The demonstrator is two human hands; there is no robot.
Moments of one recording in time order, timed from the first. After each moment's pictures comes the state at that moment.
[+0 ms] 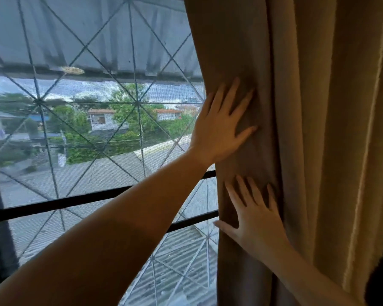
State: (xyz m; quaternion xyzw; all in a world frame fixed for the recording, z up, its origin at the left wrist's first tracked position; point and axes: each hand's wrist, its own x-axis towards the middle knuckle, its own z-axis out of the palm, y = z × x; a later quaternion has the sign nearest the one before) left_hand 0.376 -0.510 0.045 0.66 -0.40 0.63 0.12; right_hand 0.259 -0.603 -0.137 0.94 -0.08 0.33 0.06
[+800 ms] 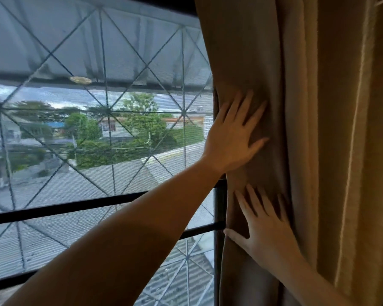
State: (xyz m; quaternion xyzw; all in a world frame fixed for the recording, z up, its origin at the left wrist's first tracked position) left_hand 0.381 -0.635 0.049 0.67 -0.41 0.62 0.08; right_hand 0.272 -0.732 -0.137 0.94 -0.08 0.32 0.06
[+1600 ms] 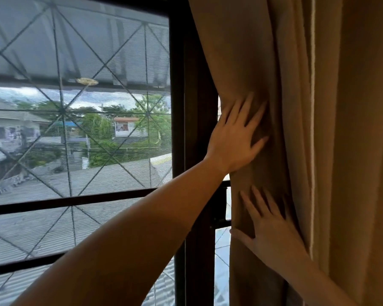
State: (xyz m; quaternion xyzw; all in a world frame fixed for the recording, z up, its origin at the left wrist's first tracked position) left_hand 0.389 -0.786 0.048 0.69 -0.40 0.59 0.11; right_hand 0.282 -0.894 -0.134 0.94 -0.05 0.32 0.04
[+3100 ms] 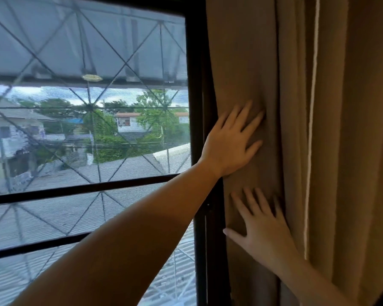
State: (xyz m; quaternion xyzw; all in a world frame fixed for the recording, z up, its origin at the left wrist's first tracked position) left_hand 0.351 -0.707 0.019 0.71 -0.41 0.57 0.06; right_hand 0.244 -0.813 -0.151 0.96 -0.04 0.26 0.02
